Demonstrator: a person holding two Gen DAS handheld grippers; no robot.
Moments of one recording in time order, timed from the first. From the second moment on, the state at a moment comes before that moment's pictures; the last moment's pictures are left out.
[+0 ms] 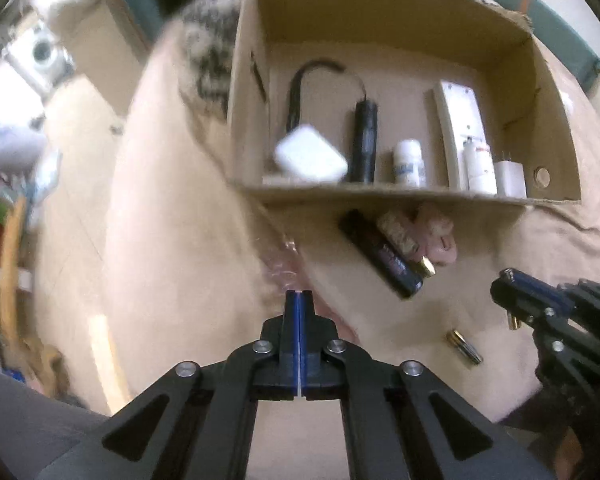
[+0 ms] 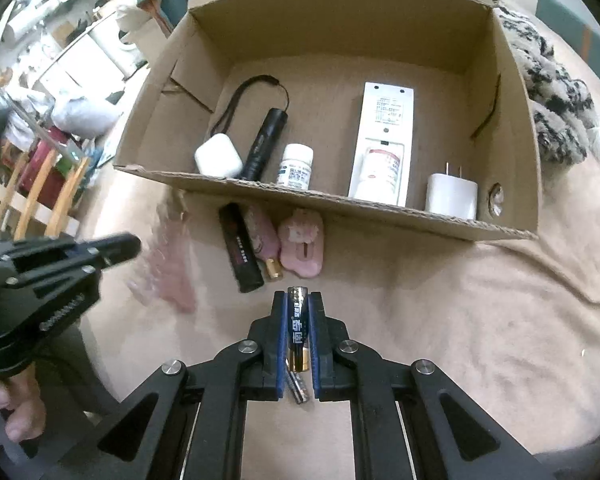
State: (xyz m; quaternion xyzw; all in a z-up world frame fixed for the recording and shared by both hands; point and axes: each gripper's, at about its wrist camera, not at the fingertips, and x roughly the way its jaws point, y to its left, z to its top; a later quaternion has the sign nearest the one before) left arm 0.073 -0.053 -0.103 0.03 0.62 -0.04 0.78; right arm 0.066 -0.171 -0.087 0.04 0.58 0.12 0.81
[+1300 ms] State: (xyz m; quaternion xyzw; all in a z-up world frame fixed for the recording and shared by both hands) left arm 0.075 -0.053 -0.113 0.00 0.63 0.00 0.77; right arm 0.072 -0.183 -0.088 0.10 0.58 0.12 0.80
